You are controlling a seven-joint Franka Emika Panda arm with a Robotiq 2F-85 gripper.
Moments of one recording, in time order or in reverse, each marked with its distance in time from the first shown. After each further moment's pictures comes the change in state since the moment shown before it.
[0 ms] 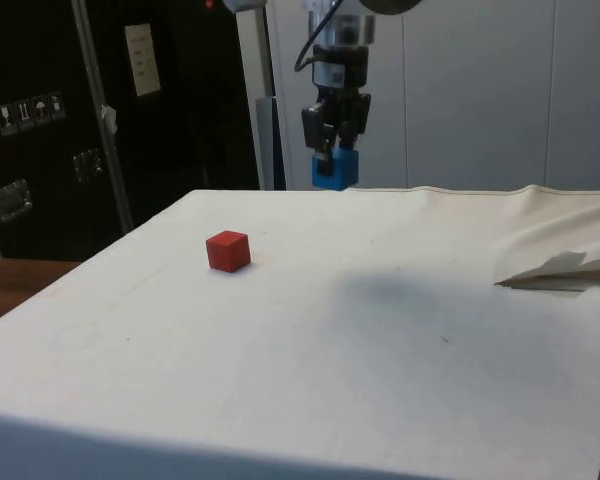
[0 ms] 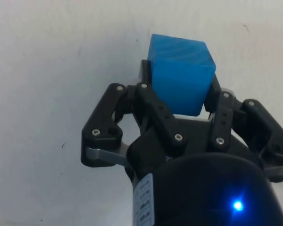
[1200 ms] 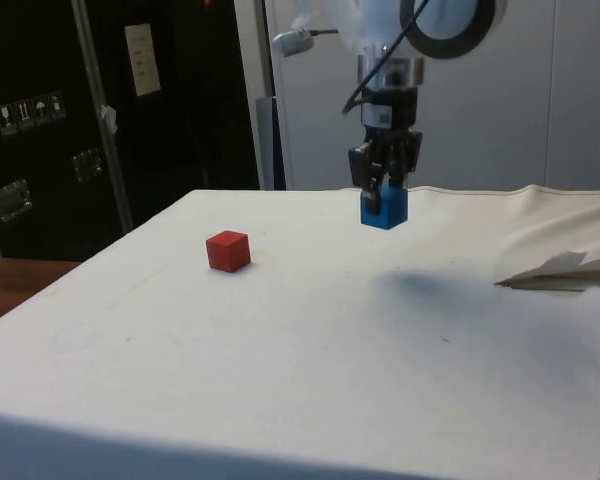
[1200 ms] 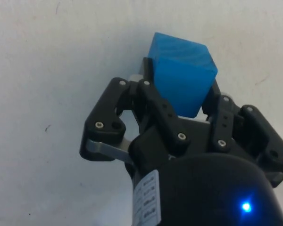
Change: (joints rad) arm -0.023 -0.018 -0.011 -0.208 -0.003 0.149 0.101
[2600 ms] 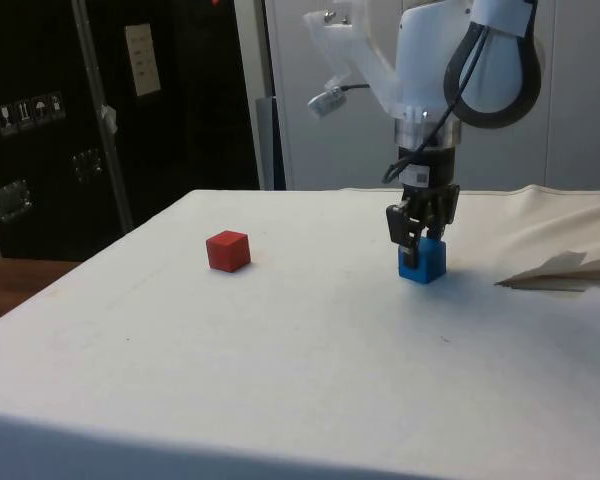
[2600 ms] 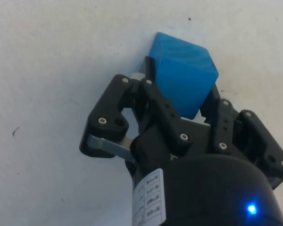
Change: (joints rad) arm -0.002 0.189 0.014 -0.132 0.000 0.289 0.072
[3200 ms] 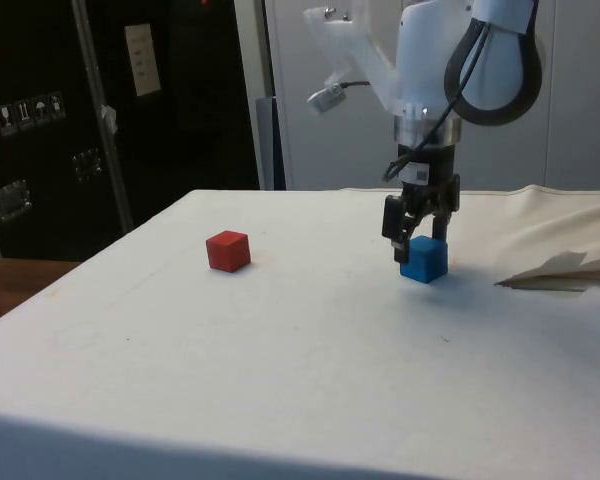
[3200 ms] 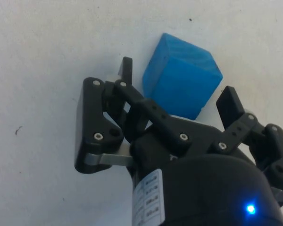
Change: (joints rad) arm 0.000 -0.013 0.001 -0.003 0.000 -0.002 -0.015
